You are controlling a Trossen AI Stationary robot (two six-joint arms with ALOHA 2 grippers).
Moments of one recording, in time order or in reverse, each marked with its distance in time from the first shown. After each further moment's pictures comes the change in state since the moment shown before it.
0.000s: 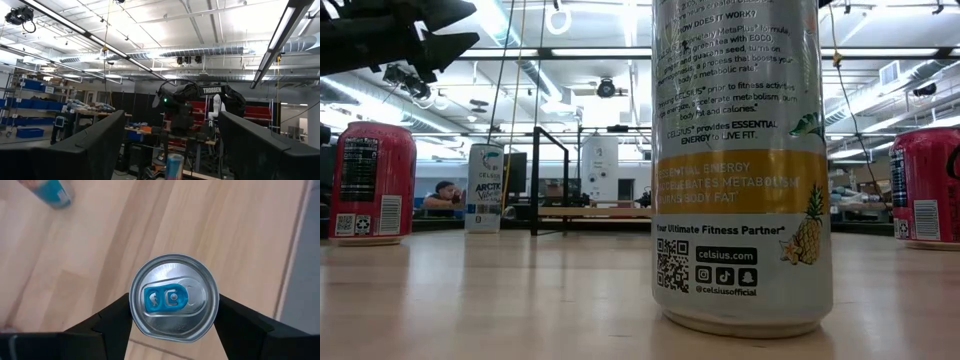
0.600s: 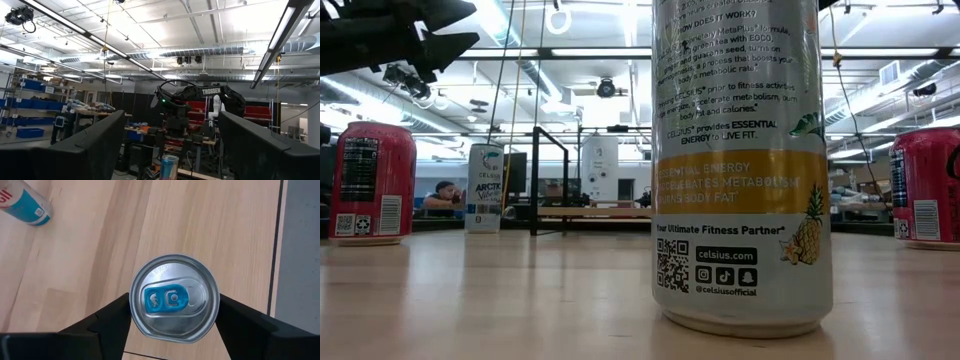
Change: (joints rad) left arm 0.000 0.000 0.000 0.000 0.000 0.001; right arm 0.001 0.011 -0.014 0.082 0.025 0.117
